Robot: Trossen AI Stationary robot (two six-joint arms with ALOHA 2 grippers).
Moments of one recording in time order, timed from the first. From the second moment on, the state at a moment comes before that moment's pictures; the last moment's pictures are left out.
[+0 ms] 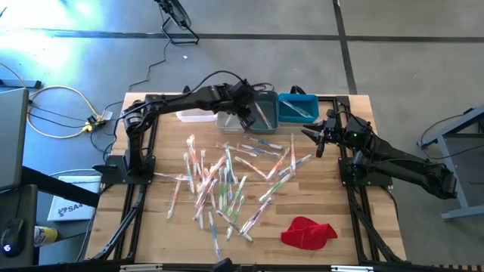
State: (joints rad) left arm 0.38 1.90 1.69 -0.68 -0.24 -0.06; right arm -0.53 0.42 0.25 0.01 -0.16 0.00
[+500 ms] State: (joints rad) left arm 0.23 1.82 1.54 -0.48 -0.26 0.04; right arm -0.53 0.42 0.25 0.01 -0.16 0.00
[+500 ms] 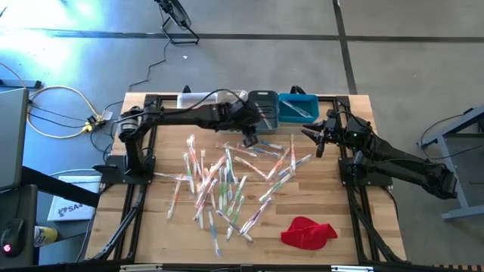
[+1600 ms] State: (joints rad) left arm 0.13 1.15 0.66 0.27 -0.07 0.11; right arm -0.53 0.52 0.25 0.06 -0.12 0.00
